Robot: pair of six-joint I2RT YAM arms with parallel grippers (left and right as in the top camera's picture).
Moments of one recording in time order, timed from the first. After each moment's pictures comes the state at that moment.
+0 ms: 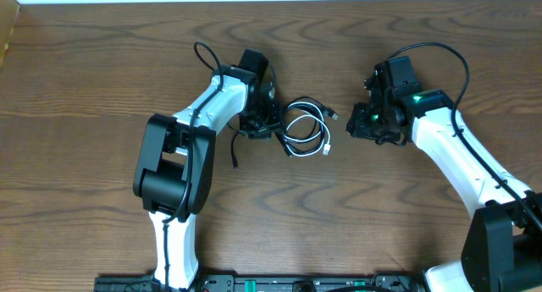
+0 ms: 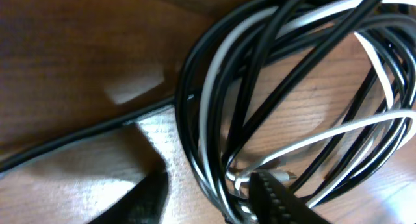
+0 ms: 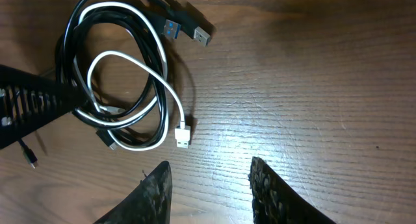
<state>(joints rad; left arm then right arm) -0.33 2.13 1.48 -0.84 0.43 -0.44 0.26 1.65 1.17 -0.74 -0.24 0.41</state>
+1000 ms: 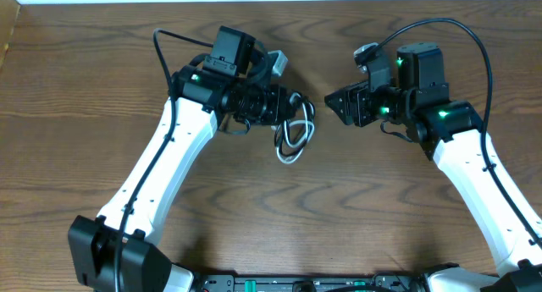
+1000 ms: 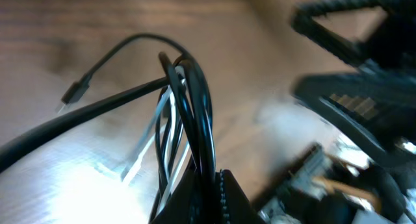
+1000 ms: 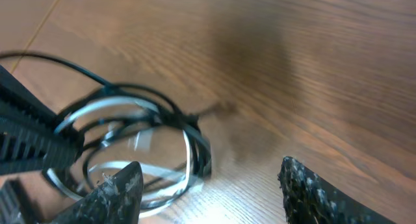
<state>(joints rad) -0.37 1.63 1.48 -0.96 0.62 -0.28 0.26 1.45 1.17 -0.50 -0.53 0.08</state>
